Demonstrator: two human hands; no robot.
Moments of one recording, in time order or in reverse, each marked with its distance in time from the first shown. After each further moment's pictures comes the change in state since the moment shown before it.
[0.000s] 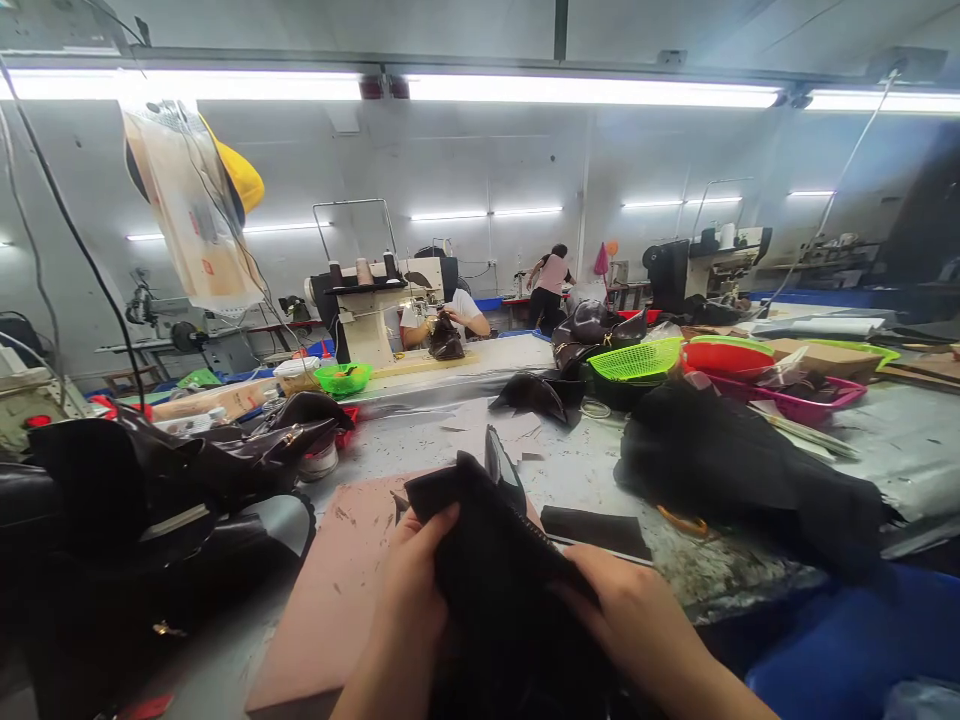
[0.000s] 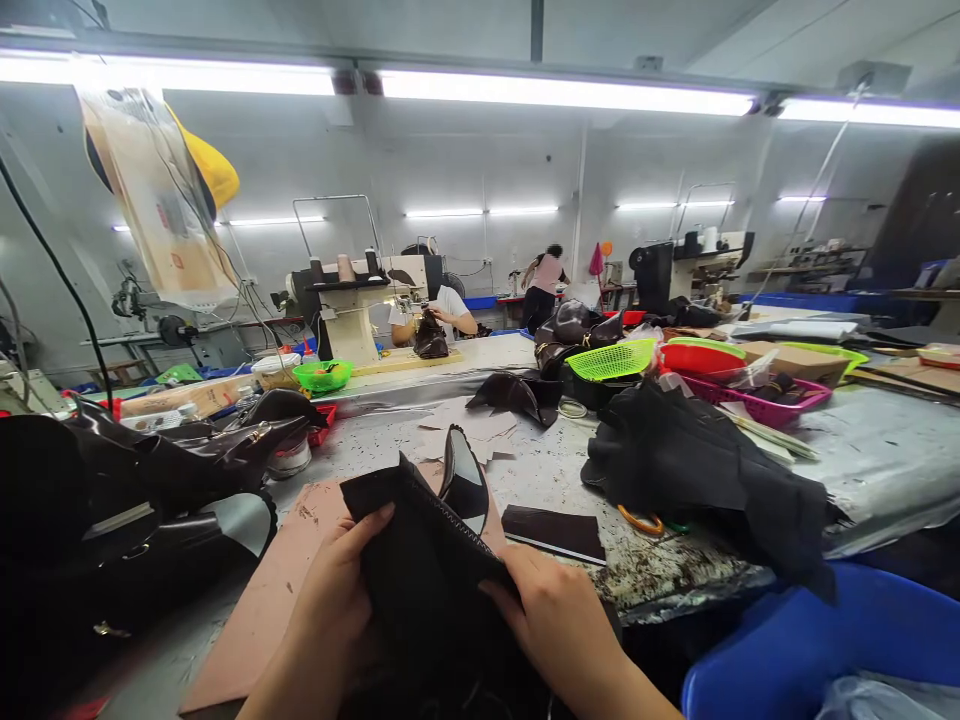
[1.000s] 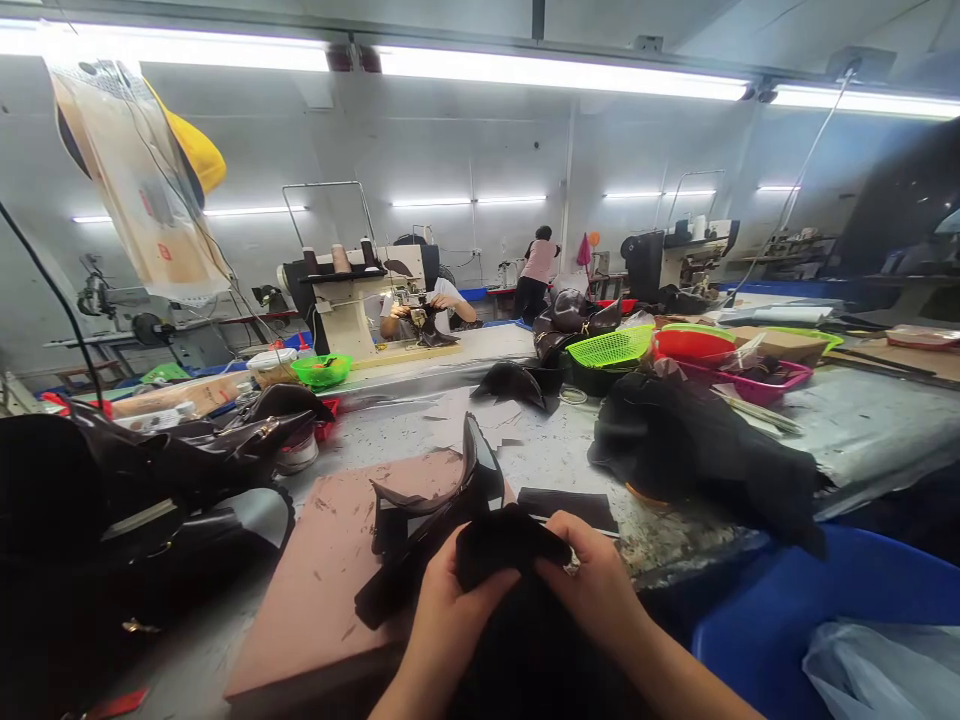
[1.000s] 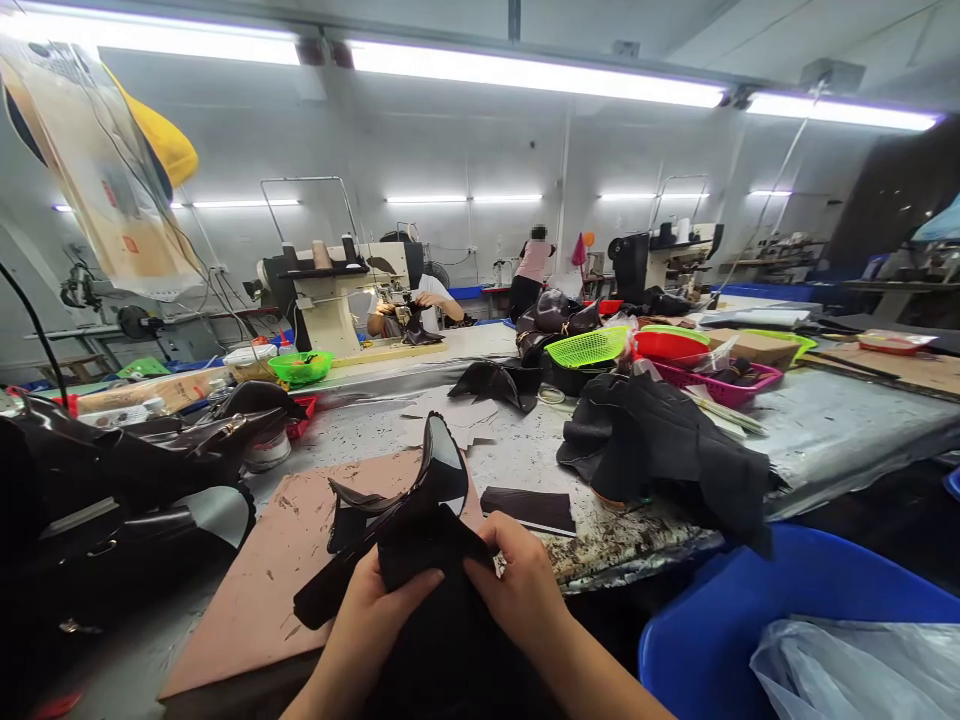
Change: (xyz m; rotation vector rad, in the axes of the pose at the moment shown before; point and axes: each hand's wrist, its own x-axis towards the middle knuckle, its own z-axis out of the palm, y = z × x) left_hand -0.020 -0.050 -0.003 0.477 -0.178 0.242; right_hand 0.005 -0.005 0.000 0.570 0.260 0.183
